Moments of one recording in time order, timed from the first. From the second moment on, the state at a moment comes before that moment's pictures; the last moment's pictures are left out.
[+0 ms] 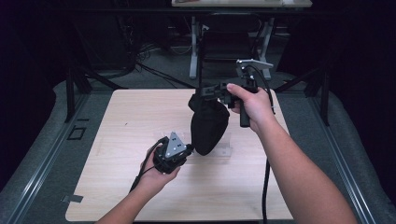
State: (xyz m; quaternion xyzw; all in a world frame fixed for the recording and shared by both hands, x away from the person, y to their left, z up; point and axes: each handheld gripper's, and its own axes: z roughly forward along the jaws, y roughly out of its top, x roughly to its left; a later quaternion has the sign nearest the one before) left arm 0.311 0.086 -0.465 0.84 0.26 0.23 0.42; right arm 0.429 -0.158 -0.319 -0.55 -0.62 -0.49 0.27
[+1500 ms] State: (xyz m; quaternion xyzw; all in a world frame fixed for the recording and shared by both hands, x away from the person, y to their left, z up) left arm 0.317 0.148 -0.511 0.82 0.35 0.19 0.42; right arm 0.420 -0.194 -0.325 -0.57 -0.63 -0.48 0.22
